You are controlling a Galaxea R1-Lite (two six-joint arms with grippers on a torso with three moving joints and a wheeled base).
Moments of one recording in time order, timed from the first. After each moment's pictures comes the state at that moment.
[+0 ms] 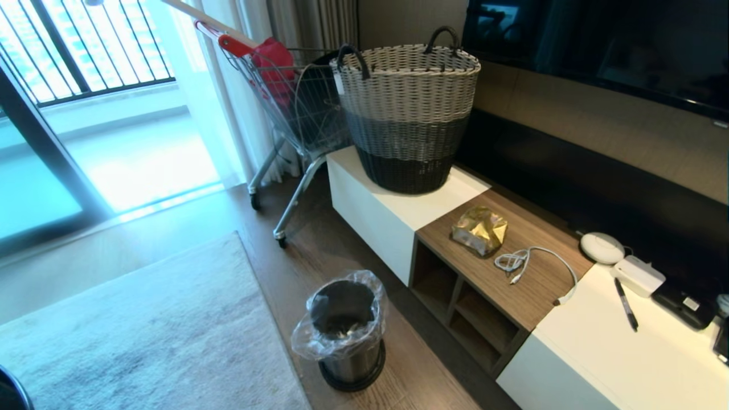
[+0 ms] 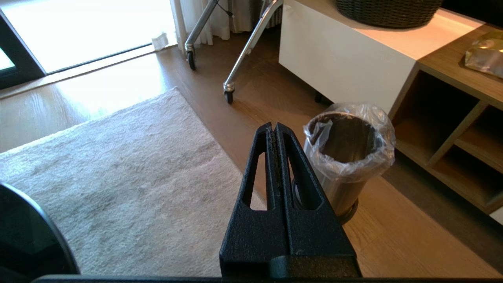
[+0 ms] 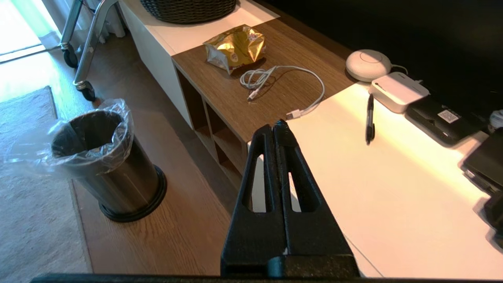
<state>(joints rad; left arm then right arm) 0.00 0.00 0.00 -0.02 0.00 -0.01 0.00 0.00 0.00 0.00 0.01 0.01</state>
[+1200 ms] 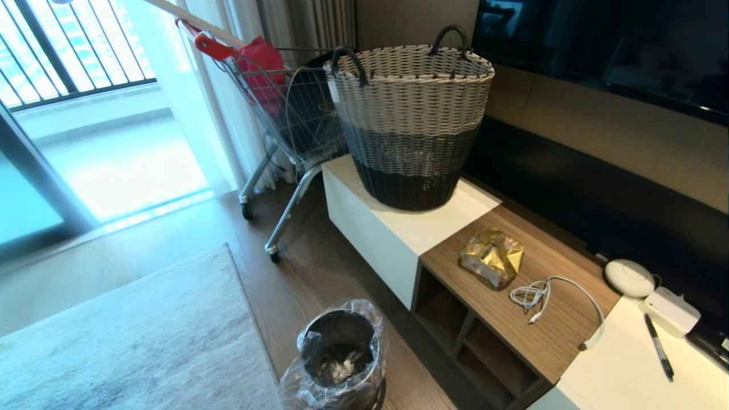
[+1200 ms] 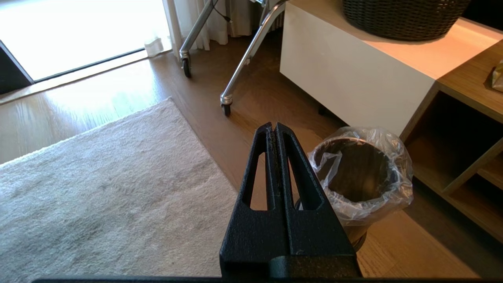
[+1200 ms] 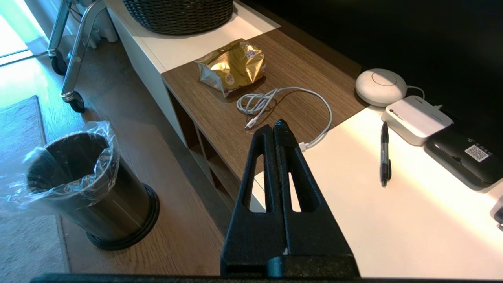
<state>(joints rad) 0.00 0.00 0.00 -0.02 0.01 -0.01 0.00 0.00 0.00 0.00 0.01 0.01</state>
